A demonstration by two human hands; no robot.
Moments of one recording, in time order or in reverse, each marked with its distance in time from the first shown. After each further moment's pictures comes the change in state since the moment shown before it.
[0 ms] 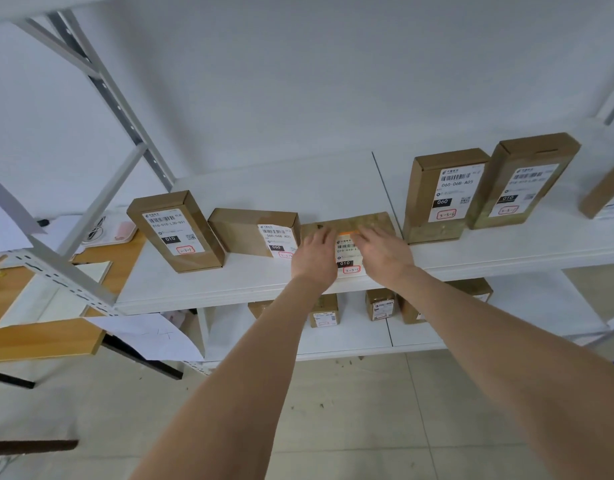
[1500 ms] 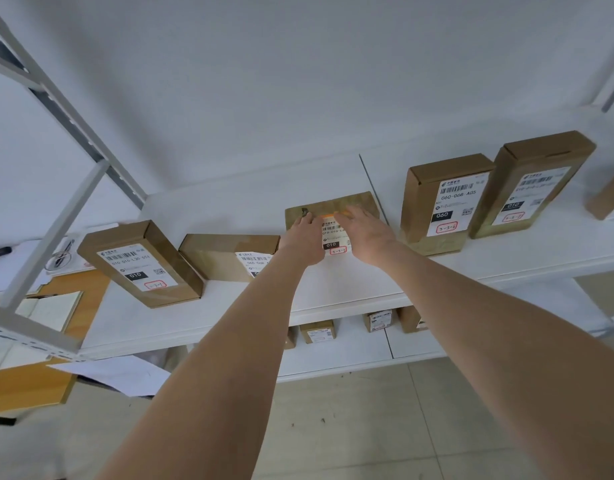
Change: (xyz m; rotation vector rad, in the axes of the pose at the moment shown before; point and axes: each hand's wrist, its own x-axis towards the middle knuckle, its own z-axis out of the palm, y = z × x) left_hand 0.119 -0.019 0.000 0.071 -0.232 -0.007; right_hand 0.091 0.030 -0.003 0.179 -0.092 0.086
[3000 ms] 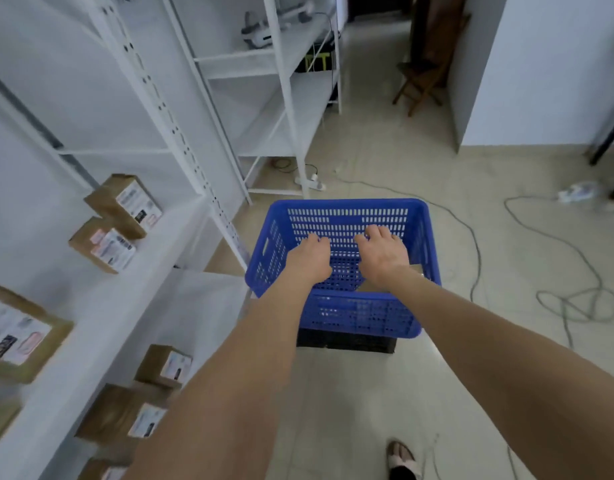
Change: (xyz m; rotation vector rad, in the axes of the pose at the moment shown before) left_hand -0.267 0.682 0.134 0.296 -0.163 1.234; right_hand -0.637 0.377 0.001 -0.032 0.106 1.350
